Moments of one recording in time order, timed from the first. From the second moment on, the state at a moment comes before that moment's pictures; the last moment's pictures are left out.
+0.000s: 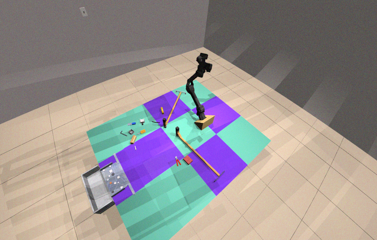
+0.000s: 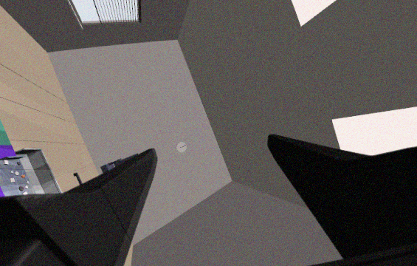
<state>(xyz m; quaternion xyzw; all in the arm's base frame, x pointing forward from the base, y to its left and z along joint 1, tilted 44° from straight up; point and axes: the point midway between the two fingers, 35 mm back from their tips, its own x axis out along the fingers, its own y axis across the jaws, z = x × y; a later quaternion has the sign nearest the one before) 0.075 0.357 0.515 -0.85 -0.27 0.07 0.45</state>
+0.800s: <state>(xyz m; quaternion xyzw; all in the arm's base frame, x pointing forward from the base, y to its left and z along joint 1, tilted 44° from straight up) 0.076 0.289 0.558 -0.91 -0.21 0.02 0.37</state>
